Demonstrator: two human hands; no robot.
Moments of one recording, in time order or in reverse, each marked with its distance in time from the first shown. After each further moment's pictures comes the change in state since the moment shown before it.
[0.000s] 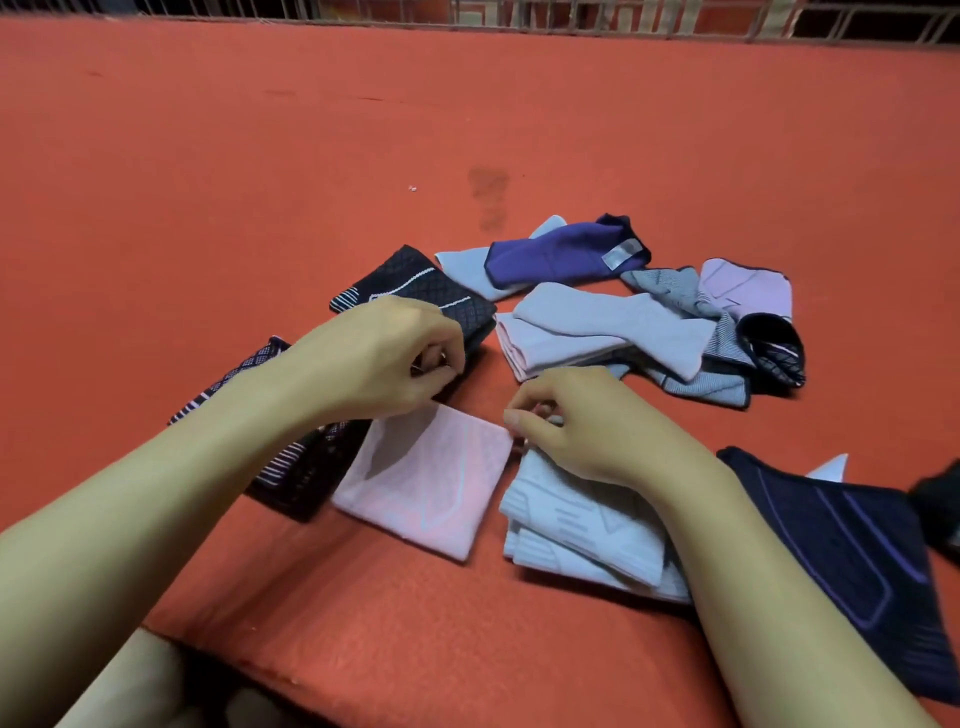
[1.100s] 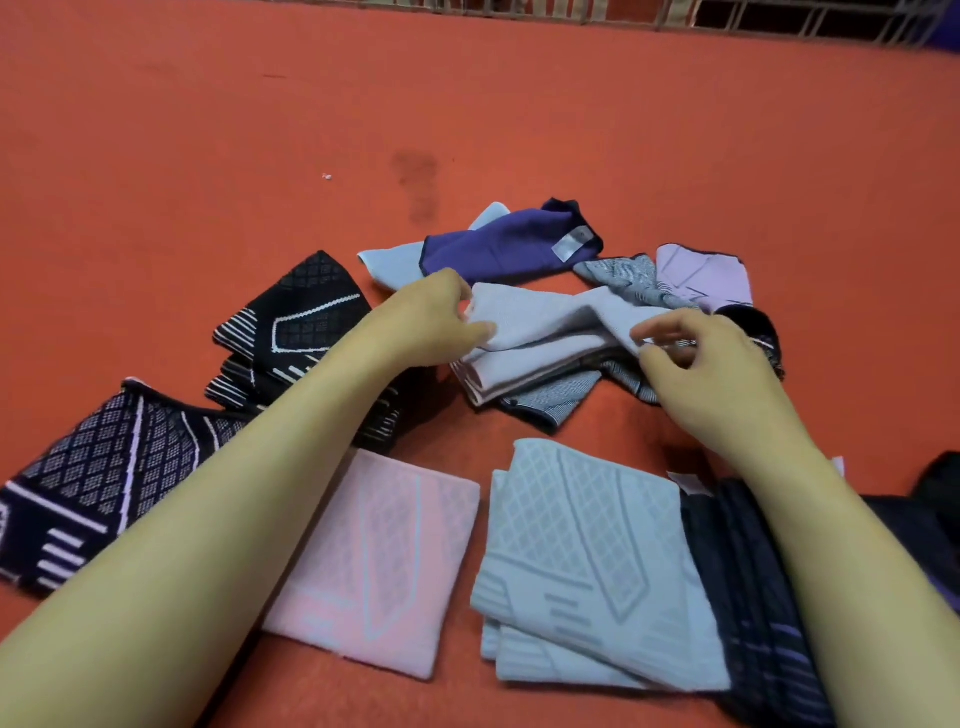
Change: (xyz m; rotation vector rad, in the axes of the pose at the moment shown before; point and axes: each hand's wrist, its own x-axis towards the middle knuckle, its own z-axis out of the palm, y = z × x) left_hand 0.131 -0.015 0.076 -0.355 -0.107 -0.479; right_hand -0.008 0.089 -0.037 0.111 0.548 0.523
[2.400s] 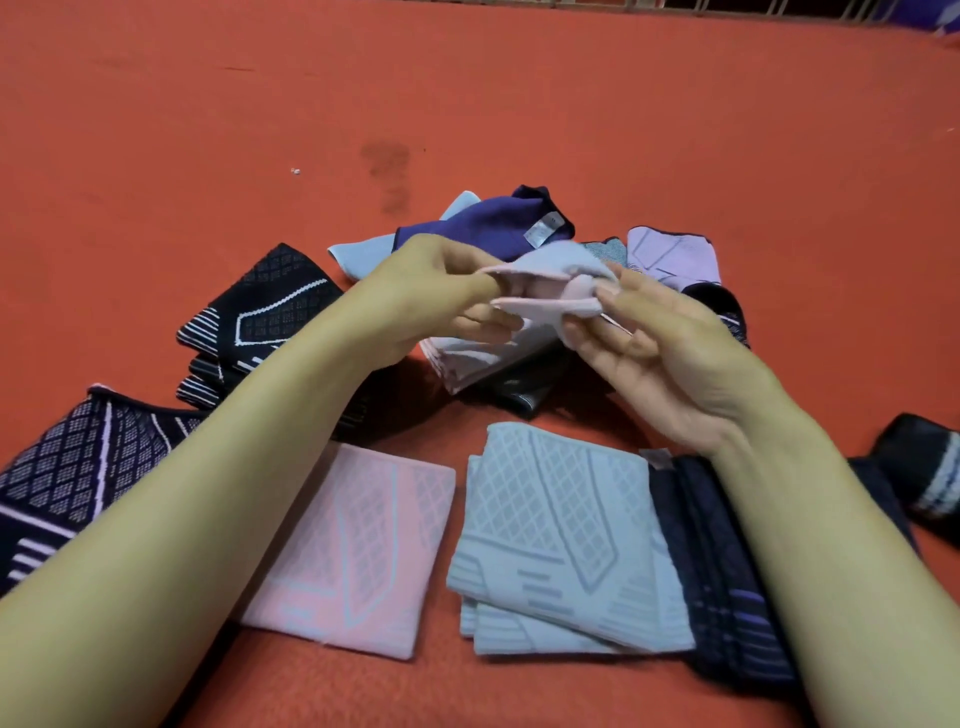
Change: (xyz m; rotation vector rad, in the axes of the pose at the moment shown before) left_hand -0.032 0.045 -0.010 -0.728 -0.181 0.105; right_hand -0.019 -0.039 -0.010 1.445 -0.359 0.245
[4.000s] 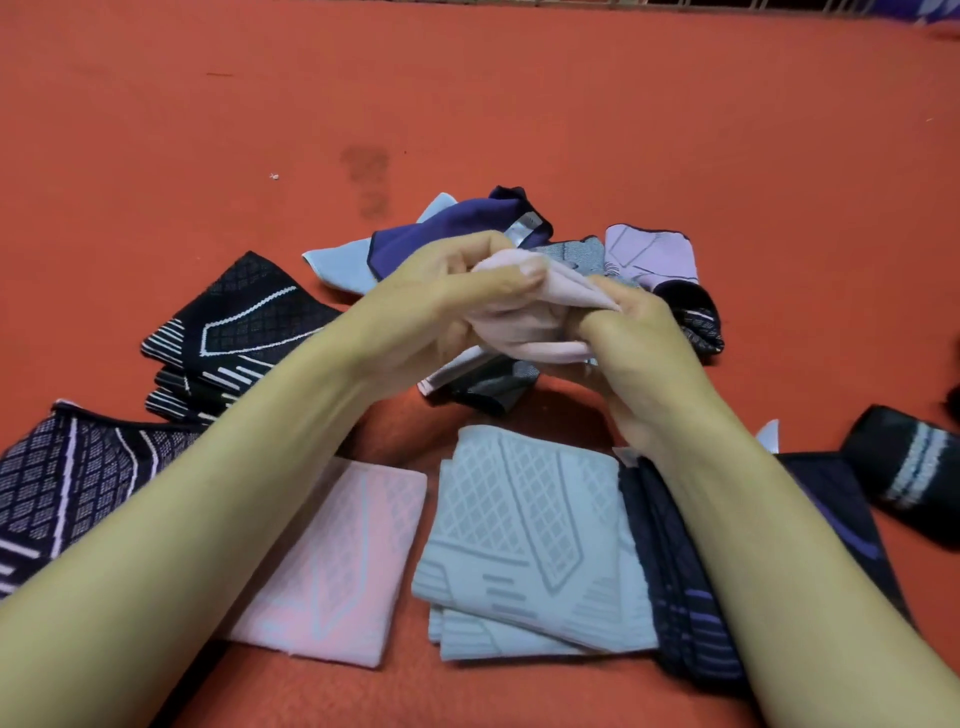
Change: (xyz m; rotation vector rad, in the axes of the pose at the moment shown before) left_hand -0.029 0.020 0.042 -0.148 -0.119 0.116; right_hand 0.006 0.006 0.000 -0.553 0.193 -0.080
